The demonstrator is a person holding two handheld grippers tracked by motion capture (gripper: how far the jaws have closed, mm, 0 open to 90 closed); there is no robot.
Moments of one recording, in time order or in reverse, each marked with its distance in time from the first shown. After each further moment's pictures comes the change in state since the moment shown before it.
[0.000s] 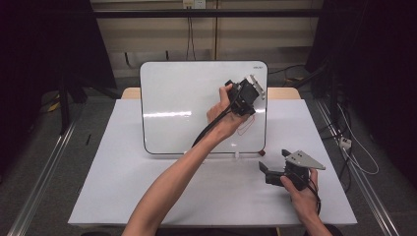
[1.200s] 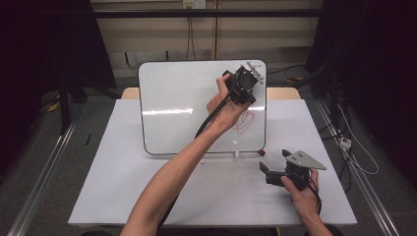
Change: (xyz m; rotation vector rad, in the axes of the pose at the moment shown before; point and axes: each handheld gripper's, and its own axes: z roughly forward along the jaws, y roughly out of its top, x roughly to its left) left arm 0.022 0.015 0.000 -0.002 0.033 -0.118; right arm -0.001 -0.001 -0.001 -0.001 0.003 0.006
